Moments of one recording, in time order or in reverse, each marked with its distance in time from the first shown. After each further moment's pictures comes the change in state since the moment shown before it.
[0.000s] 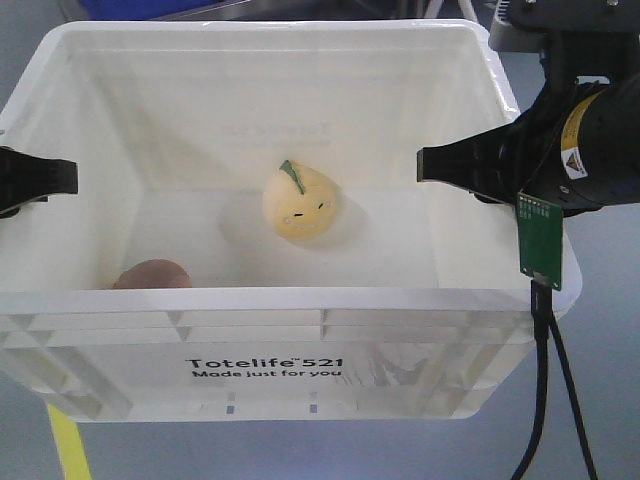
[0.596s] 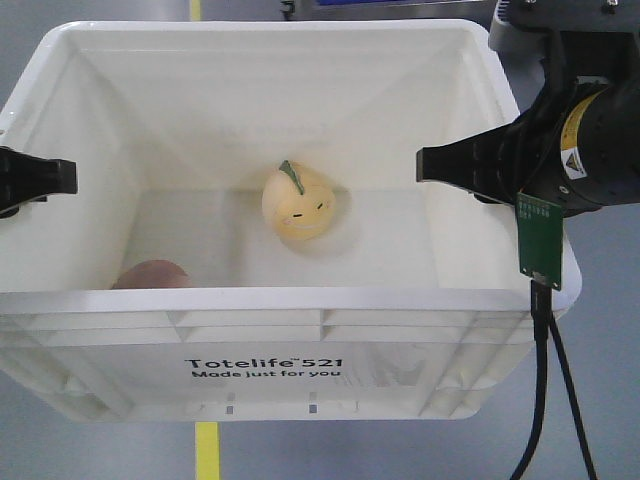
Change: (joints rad) left arm 0.000 0.000 0.000 -0.001 0.001 0.000; right arm 0.000 0.000 0.000 -0.001 0.000 0.000
